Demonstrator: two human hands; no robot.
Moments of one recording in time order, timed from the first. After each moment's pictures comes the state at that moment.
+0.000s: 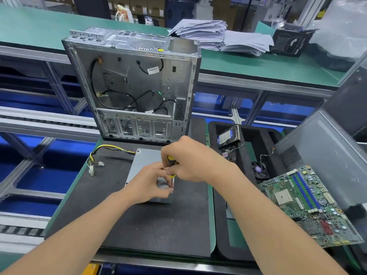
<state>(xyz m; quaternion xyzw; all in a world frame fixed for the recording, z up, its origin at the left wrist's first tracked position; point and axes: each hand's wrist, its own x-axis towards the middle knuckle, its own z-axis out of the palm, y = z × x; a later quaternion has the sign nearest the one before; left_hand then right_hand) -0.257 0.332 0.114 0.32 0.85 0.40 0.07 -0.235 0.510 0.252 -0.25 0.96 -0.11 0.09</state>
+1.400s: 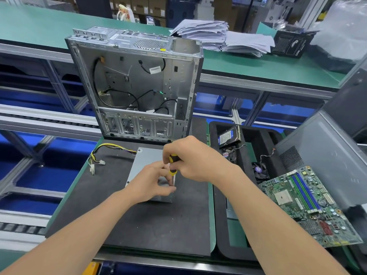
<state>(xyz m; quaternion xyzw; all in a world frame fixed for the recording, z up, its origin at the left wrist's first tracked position) -0.256 0.333 0.111 0.29 0.86 0.40 0.07 -0.230 0.512 0.255 -0.26 0.95 -0.15 0.07</state>
